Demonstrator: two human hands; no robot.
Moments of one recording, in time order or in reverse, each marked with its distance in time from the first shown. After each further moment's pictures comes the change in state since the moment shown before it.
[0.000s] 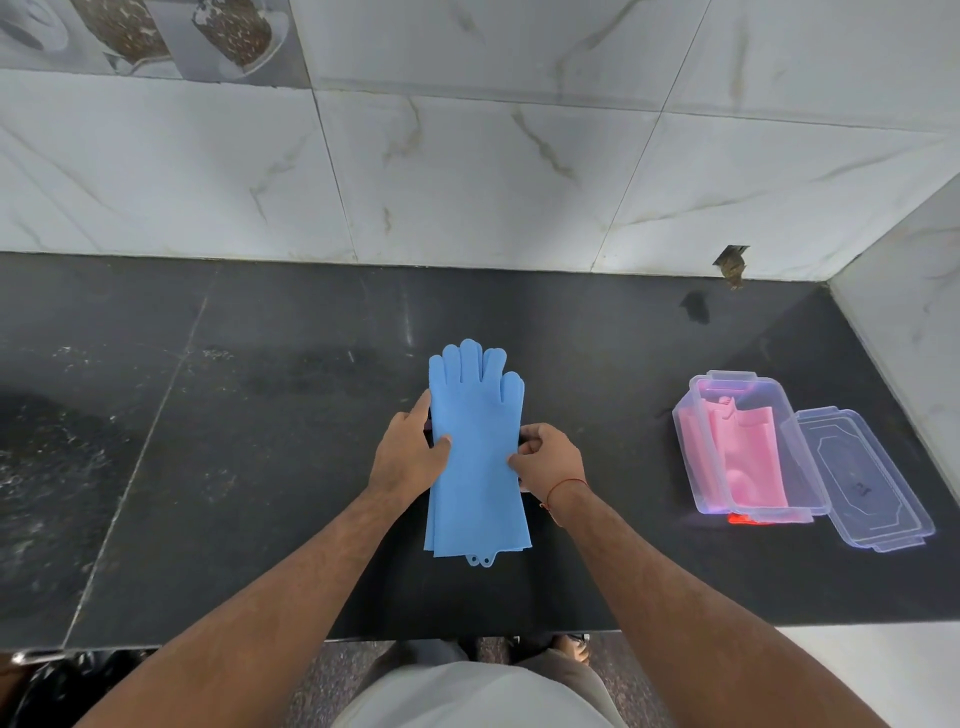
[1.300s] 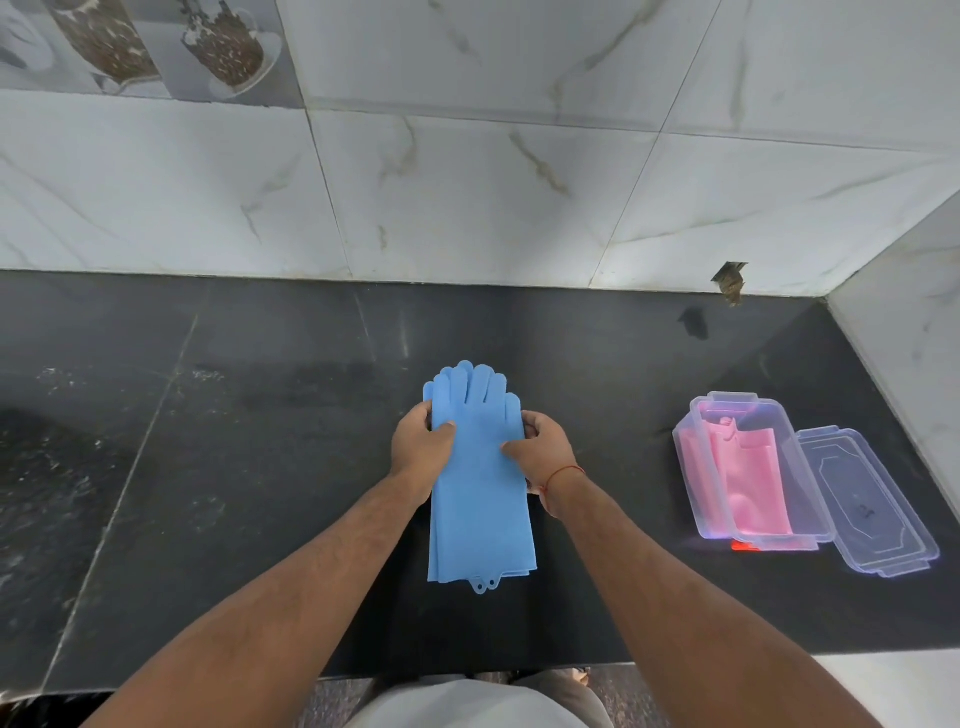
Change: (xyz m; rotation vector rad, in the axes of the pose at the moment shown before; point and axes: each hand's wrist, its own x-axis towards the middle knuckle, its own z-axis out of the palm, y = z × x) left_hand 0.043 0.022 0.019 -0.648 0.081 -0.269; right_hand 0.023 -0.037 -0.004 0.341 -0.075 0.080
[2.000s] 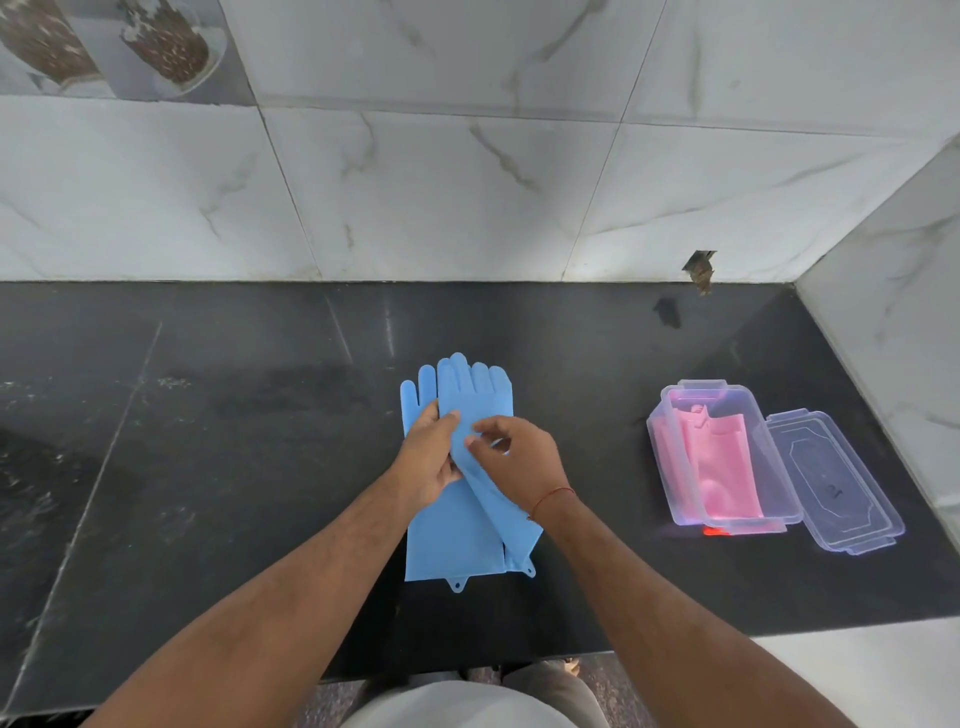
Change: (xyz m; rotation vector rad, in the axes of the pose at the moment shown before) left_hand -0.019 0.013 0.034 -0.457 -0.311 -0.262; right_hand -0.029 0.000 -0.018 -0.522 0.045 -0.468
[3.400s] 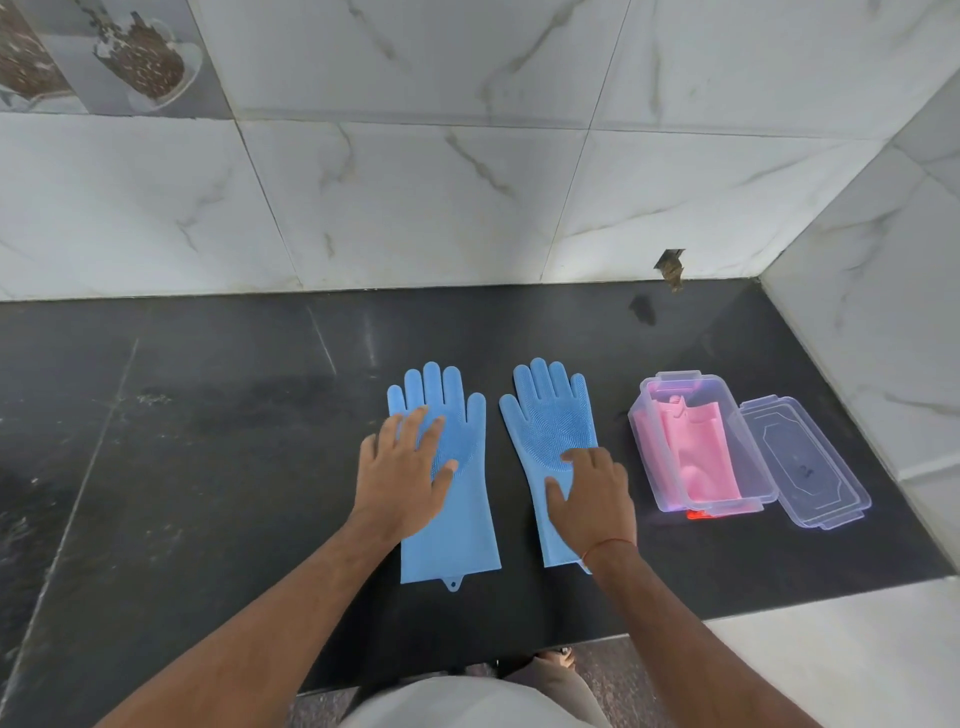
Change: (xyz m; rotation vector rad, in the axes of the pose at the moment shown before) left_hand -0.012 -0.023 -0.048 1.813 0.233 0.734; right_hand -0.060 0.065 -0.043 -0.464 0.227 0.182
